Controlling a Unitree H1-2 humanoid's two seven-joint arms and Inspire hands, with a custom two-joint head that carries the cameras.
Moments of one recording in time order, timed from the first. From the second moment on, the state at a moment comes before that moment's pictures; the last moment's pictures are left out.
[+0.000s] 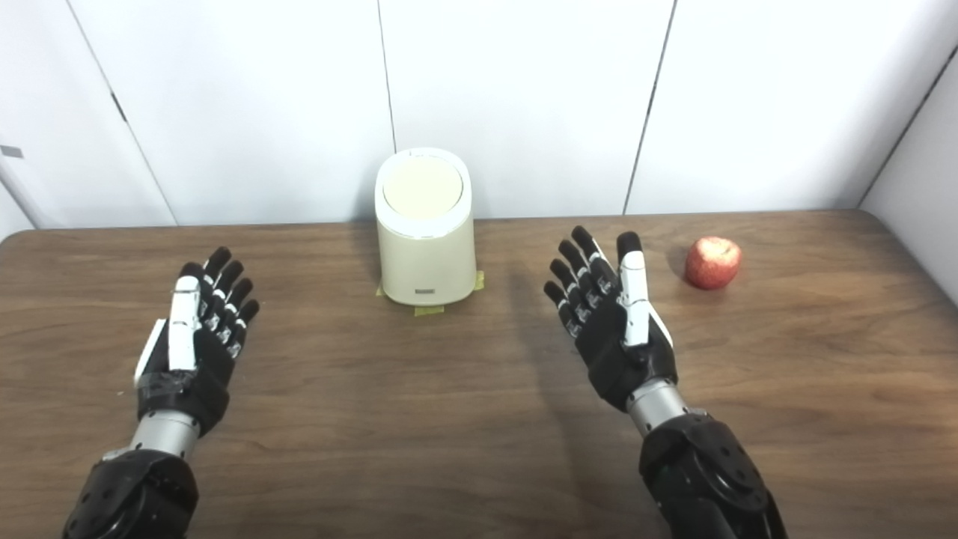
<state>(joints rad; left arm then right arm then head) -0.07 0.12 0.04 -0.39 -0.30 0.44 0.14 -0.11 -0.12 0.01 -0.38 0.62 0.48 -0.13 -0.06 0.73</state>
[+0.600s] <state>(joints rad) -0.11 0.13 0.01 -0.39 -0.10 0.48 0.11 -0.08 -0.12 0.02 -0.38 0.52 0.48 -0.10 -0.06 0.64</state>
